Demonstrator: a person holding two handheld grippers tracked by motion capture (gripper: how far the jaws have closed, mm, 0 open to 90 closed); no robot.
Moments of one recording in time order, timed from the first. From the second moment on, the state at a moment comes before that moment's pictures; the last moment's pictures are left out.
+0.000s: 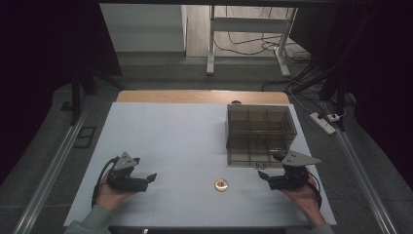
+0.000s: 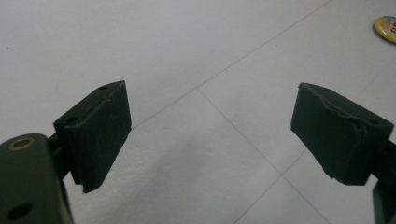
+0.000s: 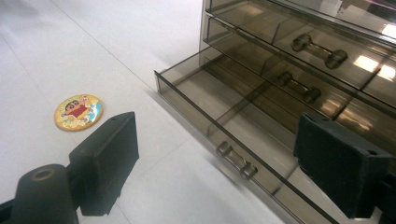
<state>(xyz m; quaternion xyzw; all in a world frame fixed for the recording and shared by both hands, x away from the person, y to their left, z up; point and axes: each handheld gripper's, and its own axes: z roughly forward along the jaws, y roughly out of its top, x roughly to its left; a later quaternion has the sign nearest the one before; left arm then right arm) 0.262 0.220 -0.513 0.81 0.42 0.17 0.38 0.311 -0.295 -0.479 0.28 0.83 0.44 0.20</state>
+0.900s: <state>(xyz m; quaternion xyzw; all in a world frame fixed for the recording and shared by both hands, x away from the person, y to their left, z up) 0.262 0.218 -0.514 0.81 0.42 0.17 0.38 0.316 -0.257 -0.478 0.25 0.84 0.44 0.18</state>
